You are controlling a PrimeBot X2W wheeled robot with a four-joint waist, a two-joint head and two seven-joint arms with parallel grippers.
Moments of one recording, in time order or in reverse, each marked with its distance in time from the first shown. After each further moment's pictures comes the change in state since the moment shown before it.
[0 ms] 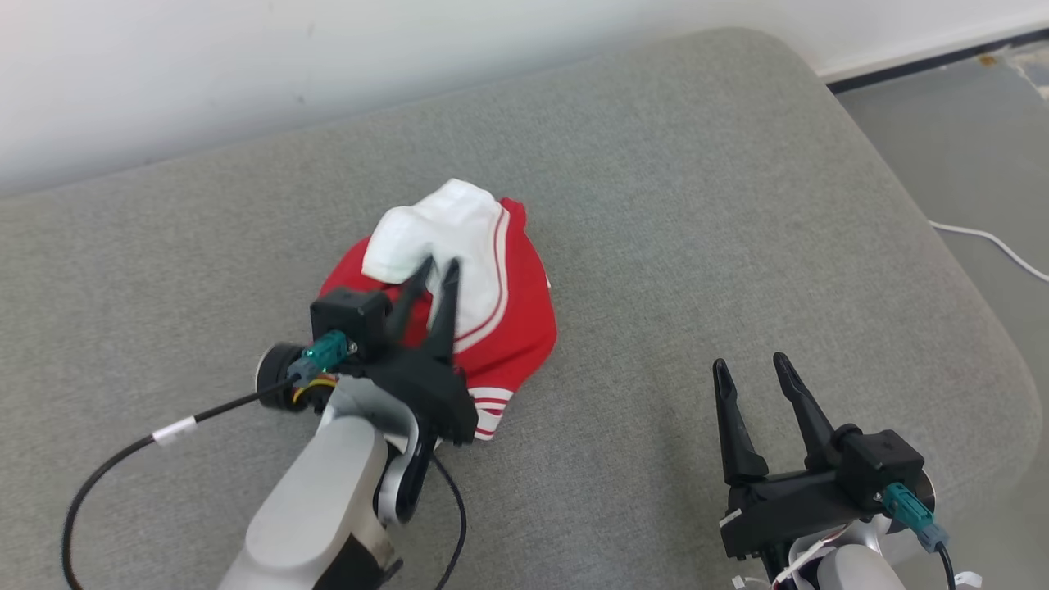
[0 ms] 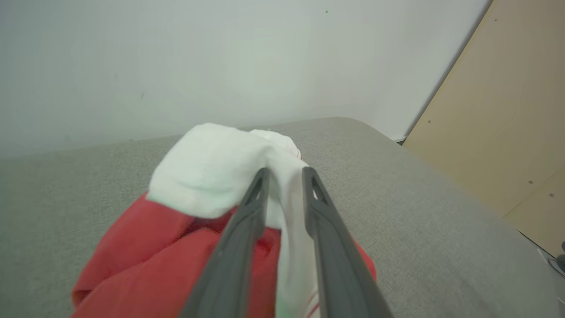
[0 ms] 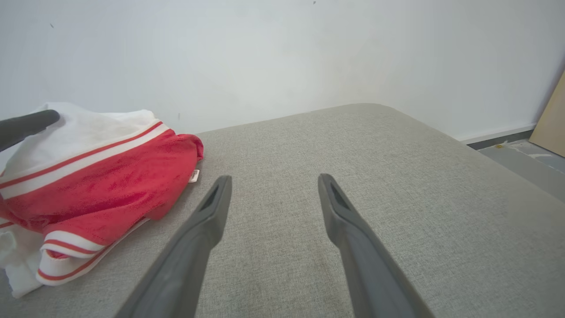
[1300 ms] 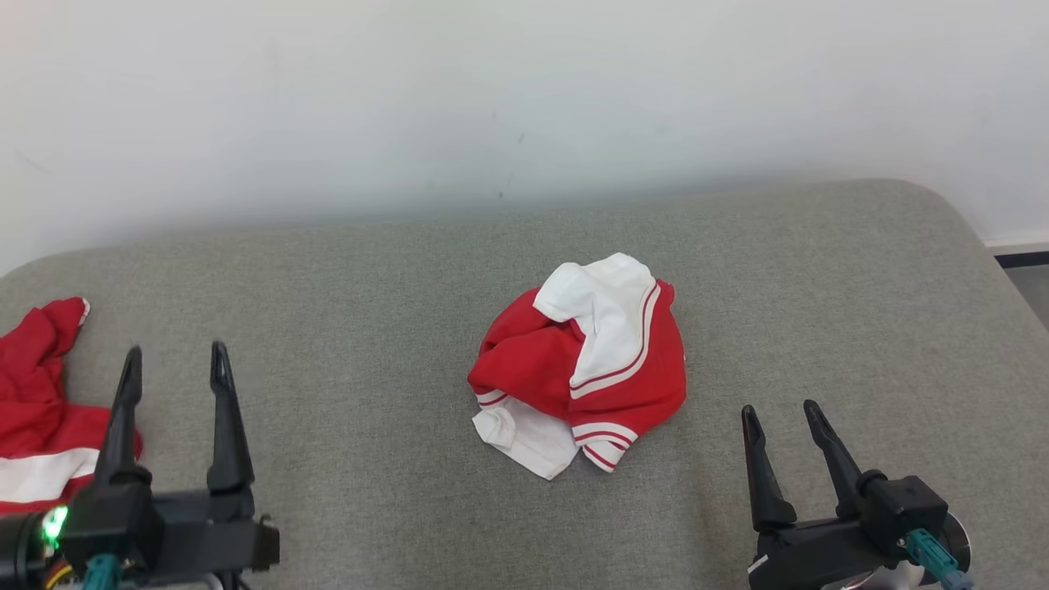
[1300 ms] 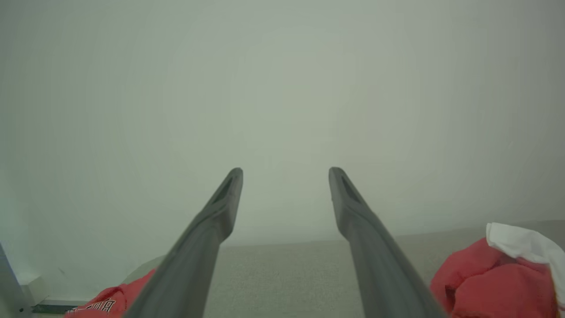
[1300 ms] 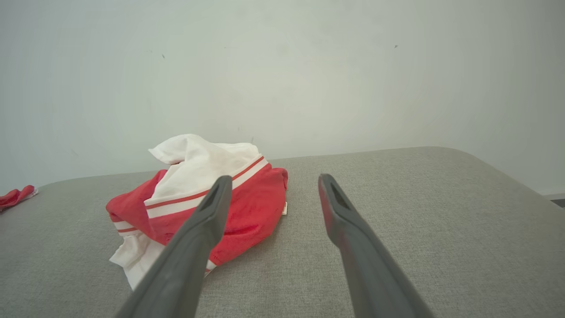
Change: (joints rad) left arm 0.495 0.221 0.323 -0.614 0.241 0.184 -0.099; right arm 0.123 0.000 -0.050 -0.086 -0.048 0.000 0.044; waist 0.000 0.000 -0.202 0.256
